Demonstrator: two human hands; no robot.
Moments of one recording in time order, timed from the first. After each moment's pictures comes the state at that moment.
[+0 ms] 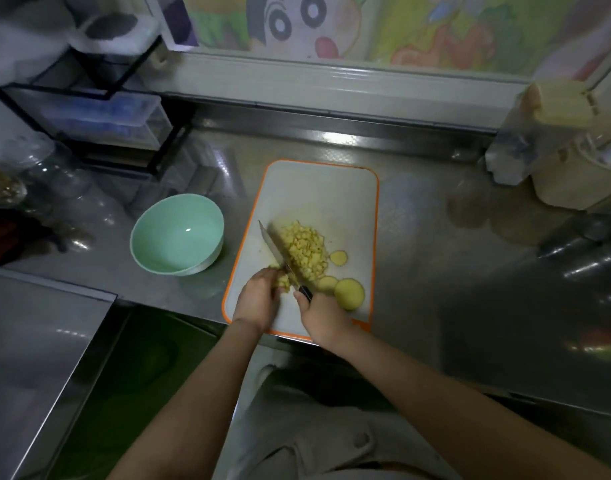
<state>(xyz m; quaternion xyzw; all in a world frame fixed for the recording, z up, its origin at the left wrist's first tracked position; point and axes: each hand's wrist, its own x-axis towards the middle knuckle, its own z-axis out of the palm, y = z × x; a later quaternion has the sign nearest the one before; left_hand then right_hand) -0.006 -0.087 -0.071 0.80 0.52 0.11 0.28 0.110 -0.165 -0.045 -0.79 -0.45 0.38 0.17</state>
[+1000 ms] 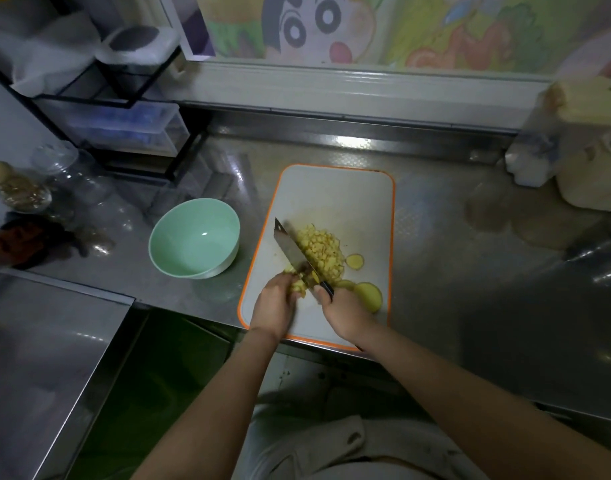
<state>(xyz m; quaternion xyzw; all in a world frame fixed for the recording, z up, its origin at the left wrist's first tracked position) -0.005 -0.091 -0.078 0.78 0.53 0.15 0.29 0.127 -0.156 -0.046 -0.76 -0.45 0.42 0.19</state>
